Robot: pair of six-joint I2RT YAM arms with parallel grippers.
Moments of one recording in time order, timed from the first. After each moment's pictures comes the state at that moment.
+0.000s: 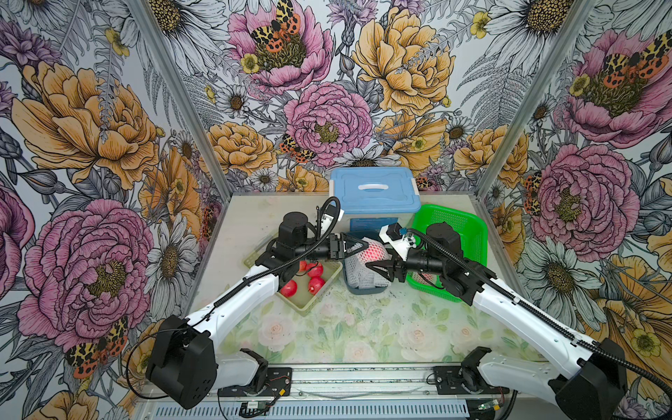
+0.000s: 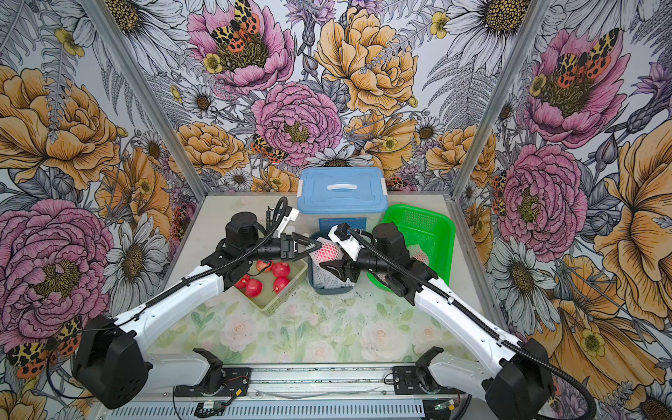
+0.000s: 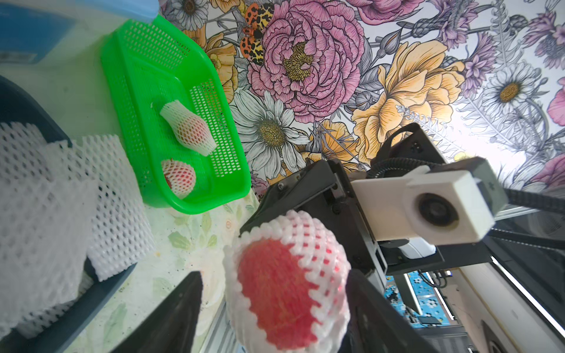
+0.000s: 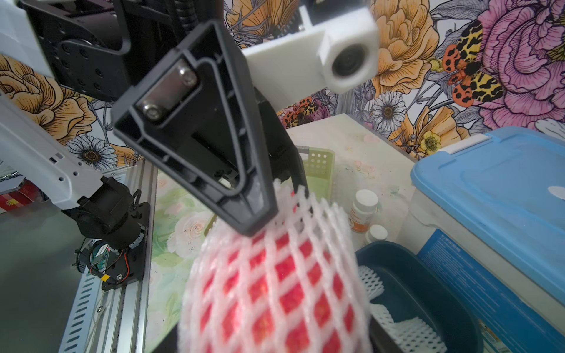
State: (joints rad) left arm -0.50 1.29 0.94 0.08 0.92 -0.88; right arm 0.58 1.13 0.92 -0.17 -0.61 -0.17
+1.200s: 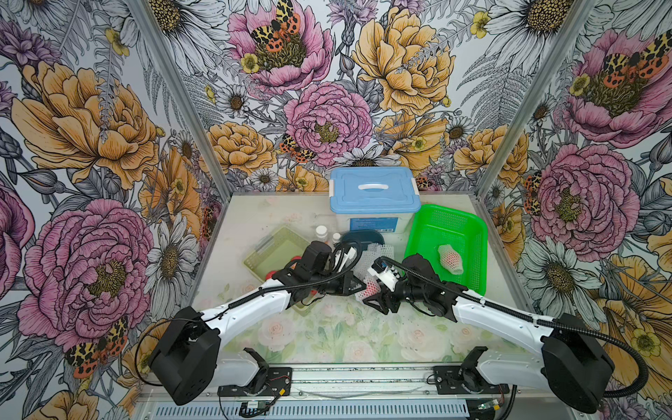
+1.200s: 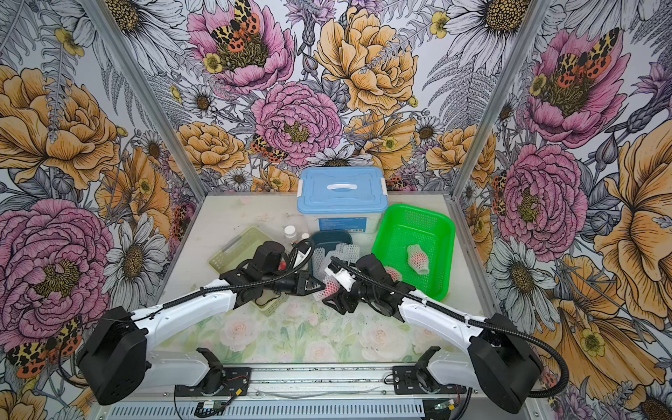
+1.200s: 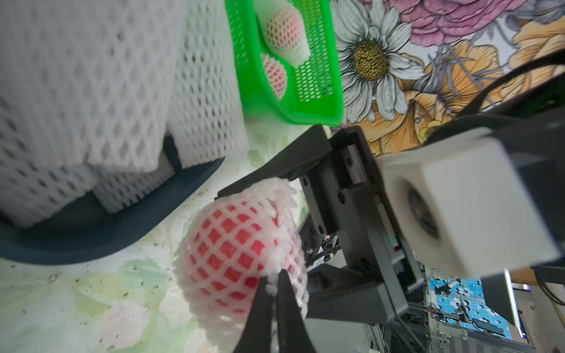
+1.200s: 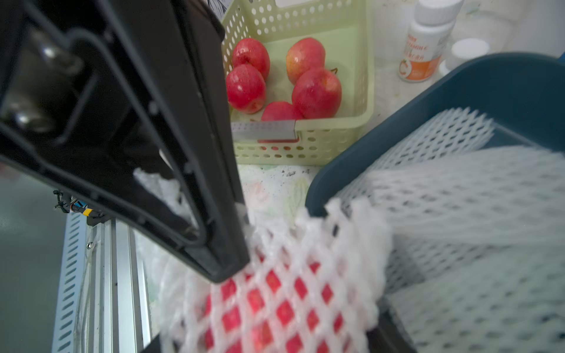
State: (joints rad) left arm -0.71 1.32 0.73 -0.16 0.61 -0.68; right arm 0.70 1.23 0.57 -0.06 -0.48 -0.03
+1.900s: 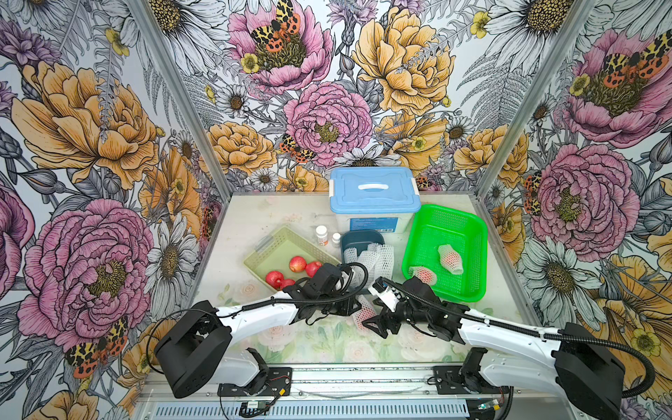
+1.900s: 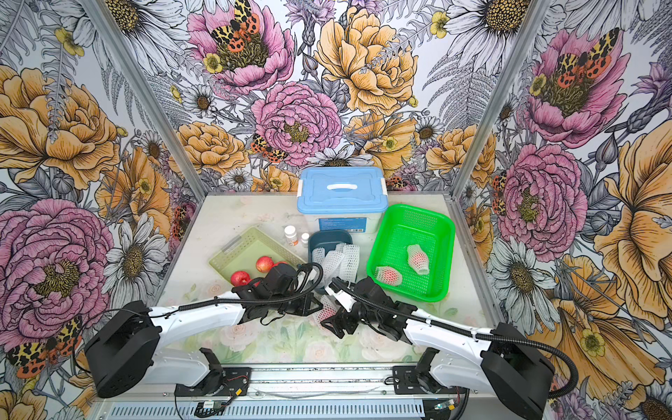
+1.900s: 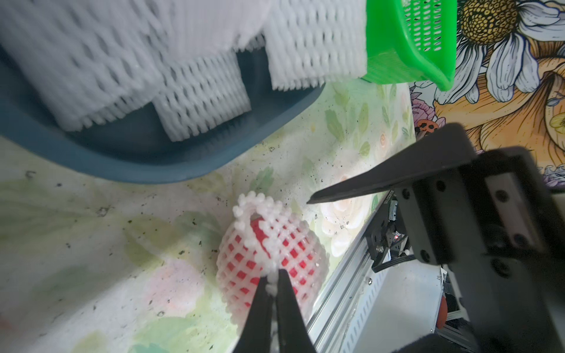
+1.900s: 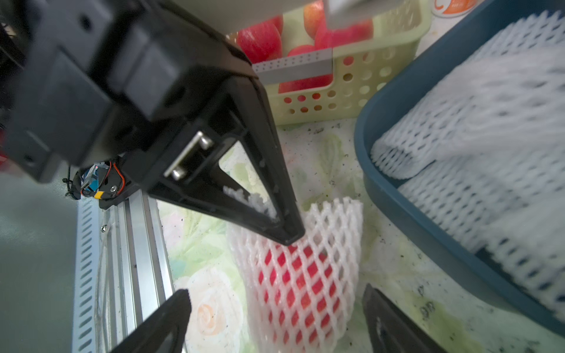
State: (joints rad) left arm -0.82 1.35 0.63 -0.14 0.40 -0.68; right arm 0.85 1.11 0.42 0.04 -0.35 0.13
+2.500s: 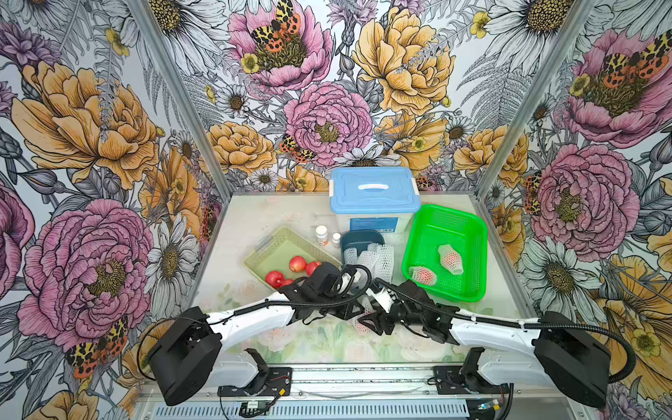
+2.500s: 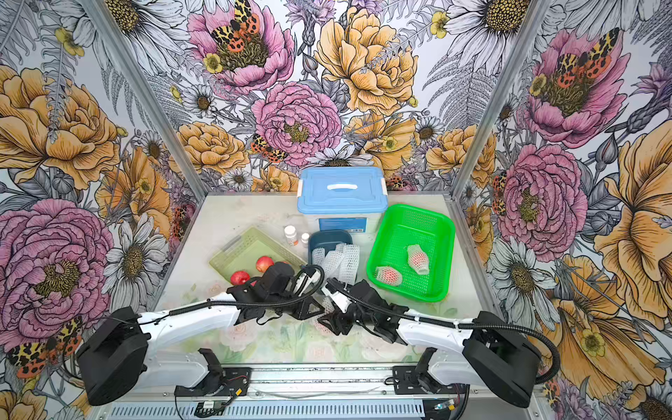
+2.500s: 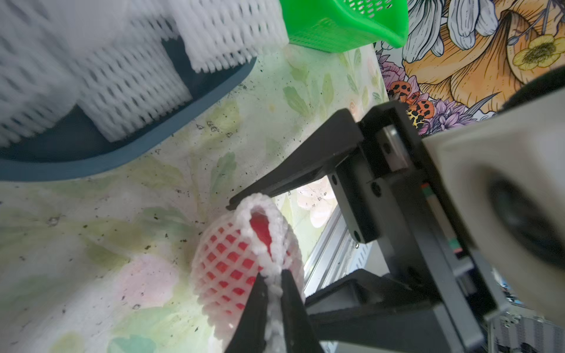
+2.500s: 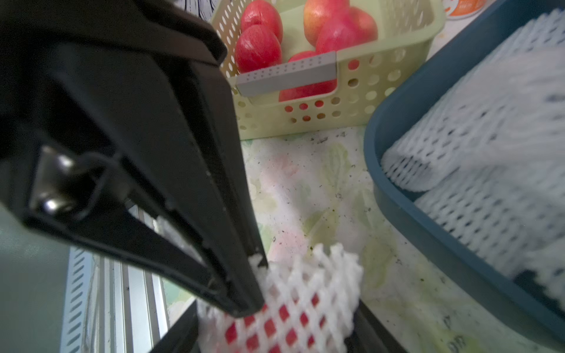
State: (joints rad) left arm -0.83 1.30 0.65 -0.19 0.51 -0.54; right arm 0.89 1.25 0.39 0.23 -0.33 0.18
